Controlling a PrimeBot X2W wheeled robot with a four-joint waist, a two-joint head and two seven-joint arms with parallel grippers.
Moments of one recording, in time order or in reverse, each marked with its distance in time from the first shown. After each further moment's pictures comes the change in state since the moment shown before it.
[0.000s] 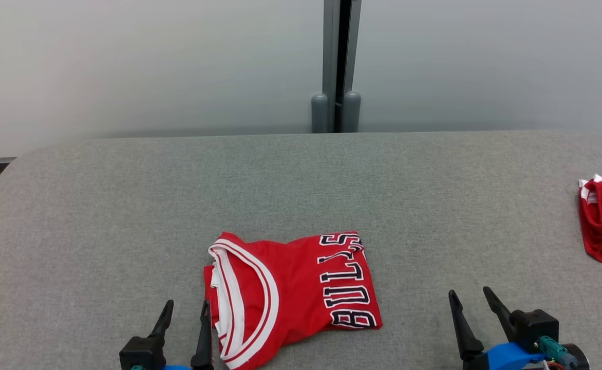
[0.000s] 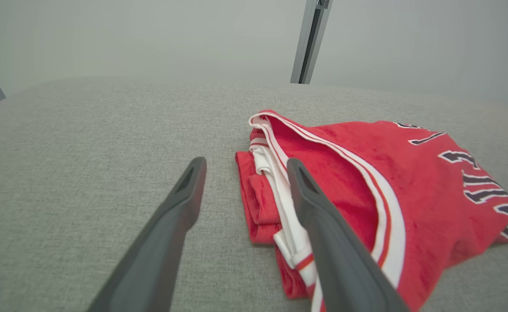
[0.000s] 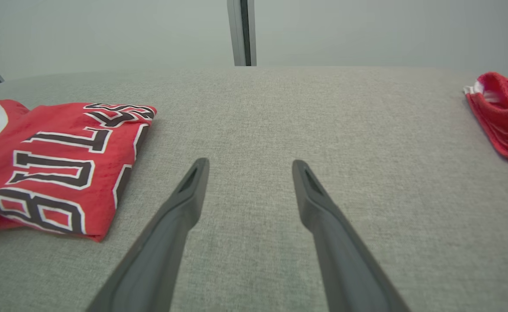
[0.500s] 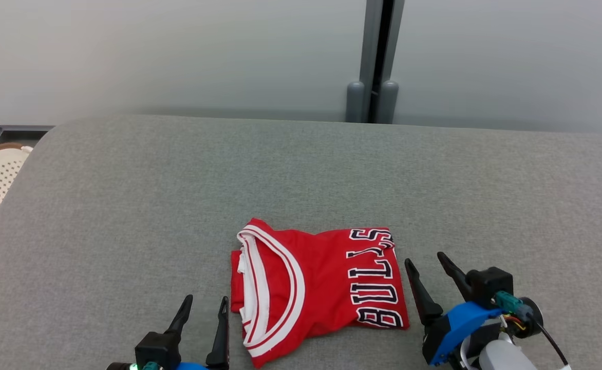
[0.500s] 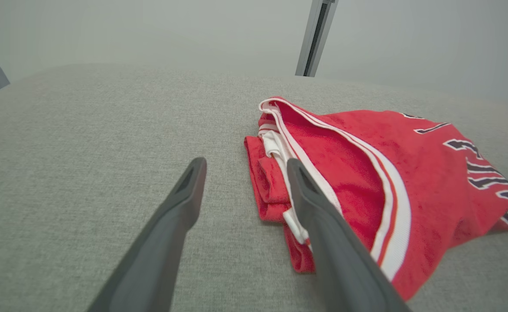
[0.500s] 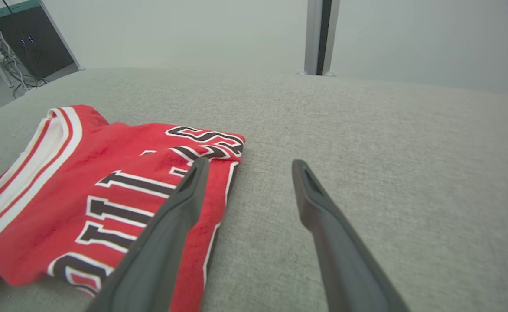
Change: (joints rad) left arm -0.011 0.000 -0.060 -0.008 -0.013 -0.021 0.000; right arm -0.187 0.000 0.163 0.144 0.075 0.000 0.000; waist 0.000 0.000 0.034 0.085
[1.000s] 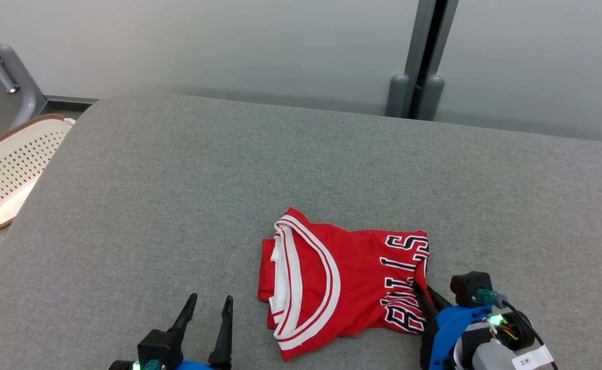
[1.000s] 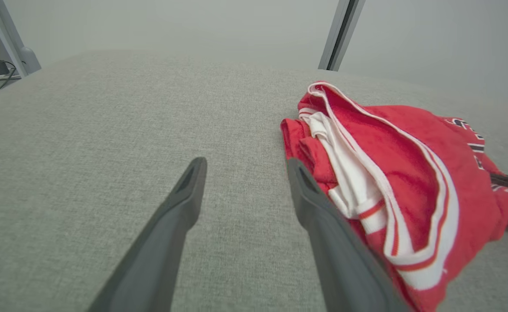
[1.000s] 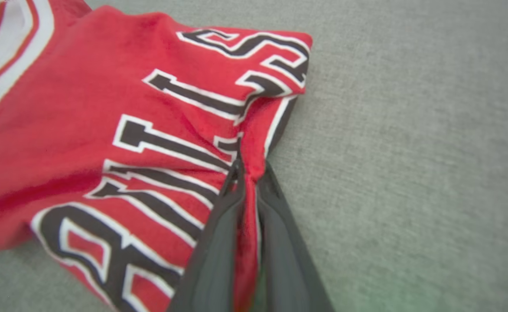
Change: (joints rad) left arm -0.021 0.000 -0.021 0.017 -0.012 -0.016 0.000; right arm -0.151 0.007 0.056 0.381 0.017 0.002 0.054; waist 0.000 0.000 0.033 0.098
